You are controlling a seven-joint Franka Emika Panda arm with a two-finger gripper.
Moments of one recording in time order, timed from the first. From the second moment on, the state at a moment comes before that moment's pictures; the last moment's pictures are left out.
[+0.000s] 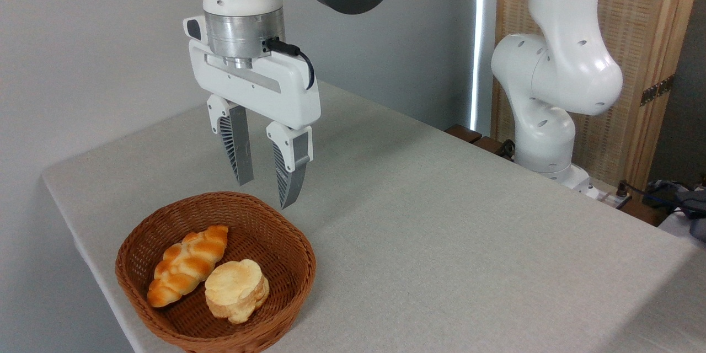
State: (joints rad) arm -0.09 -0.03 0.00 -1.83 -0.04 1.92 0.53
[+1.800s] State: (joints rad) arm -0.09 -0.03 0.00 -1.83 -0.04 1.88 0.53
